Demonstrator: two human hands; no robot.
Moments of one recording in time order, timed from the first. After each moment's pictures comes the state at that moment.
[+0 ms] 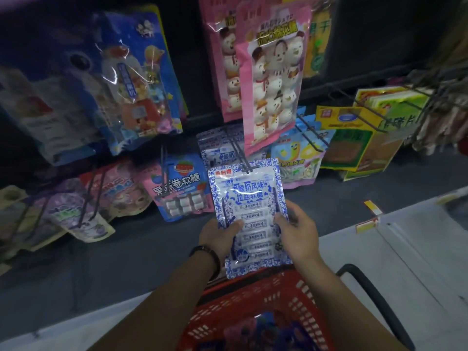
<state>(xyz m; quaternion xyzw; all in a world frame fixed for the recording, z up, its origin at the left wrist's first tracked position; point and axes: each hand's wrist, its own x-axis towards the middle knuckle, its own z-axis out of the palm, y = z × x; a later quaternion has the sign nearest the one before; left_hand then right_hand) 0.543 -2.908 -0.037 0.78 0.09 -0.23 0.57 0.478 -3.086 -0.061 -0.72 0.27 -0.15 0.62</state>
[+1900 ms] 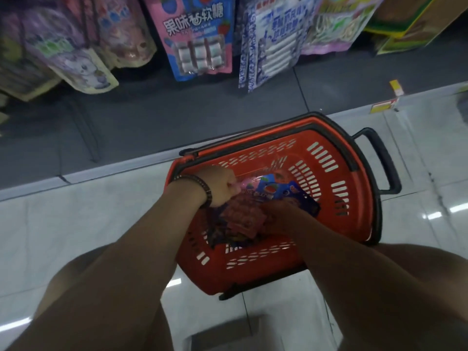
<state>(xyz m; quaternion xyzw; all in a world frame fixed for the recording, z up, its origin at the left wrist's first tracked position) 0.423 -2.779 -0.018 0.86 -0.23 -0.44 0.04 0.312 -2.936 -0.159 -0.51 0.46 0.38 0.62</state>
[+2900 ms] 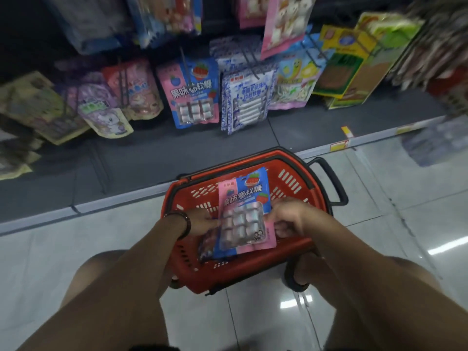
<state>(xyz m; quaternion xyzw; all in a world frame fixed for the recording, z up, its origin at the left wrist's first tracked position) 0.368 -2.744 -0.012 0.85 -0.11 -0.50 0.10 0.288 -3.002 -0.031 -0.65 0.36 0.38 0.55</state>
